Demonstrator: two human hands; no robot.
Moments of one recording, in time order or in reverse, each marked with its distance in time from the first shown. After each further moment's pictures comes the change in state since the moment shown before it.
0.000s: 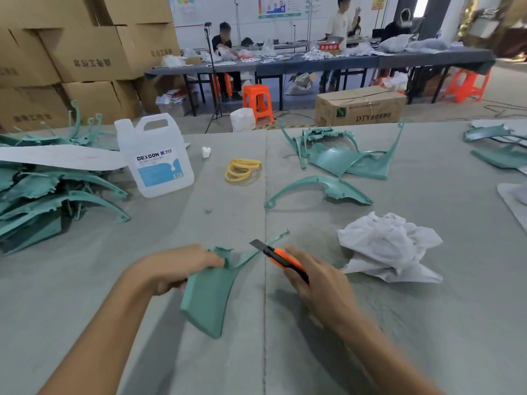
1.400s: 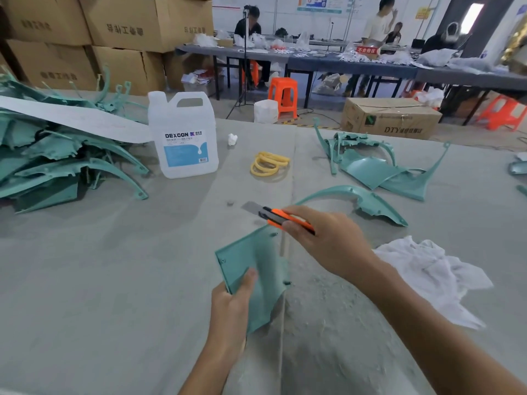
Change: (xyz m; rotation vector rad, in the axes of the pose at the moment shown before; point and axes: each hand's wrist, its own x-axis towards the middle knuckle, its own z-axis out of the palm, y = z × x) left_hand 0.039 -0.037 0.119 -1.209 0.545 0.235; right_hand 0.108 -0.051 -0.037 -0.105 -0.100 -0.237
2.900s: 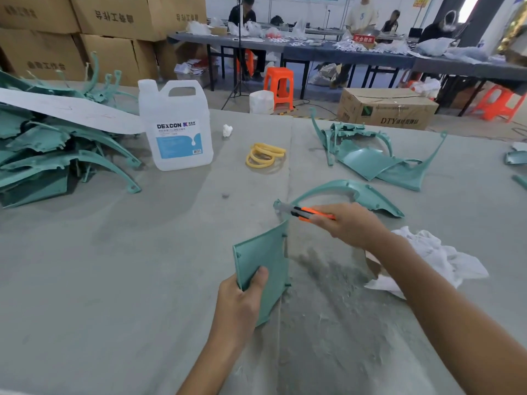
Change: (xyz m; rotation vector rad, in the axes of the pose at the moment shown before) left_hand 0.002 -0.012 -0.003 0.206 -0.178 0.104; right_hand 0.023 0.074 -0.004 -0.092 -0.320 0.097
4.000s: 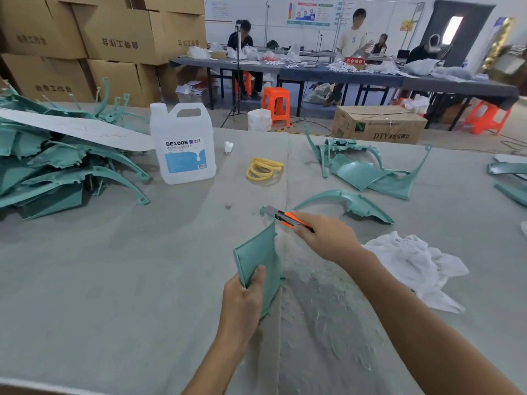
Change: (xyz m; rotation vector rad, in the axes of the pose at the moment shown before) left_hand 0.001 -0.004 0.000 0.096 0.043 0.077; right_hand -0.015 -0.046 0.020 -0.011 0.127 0.088
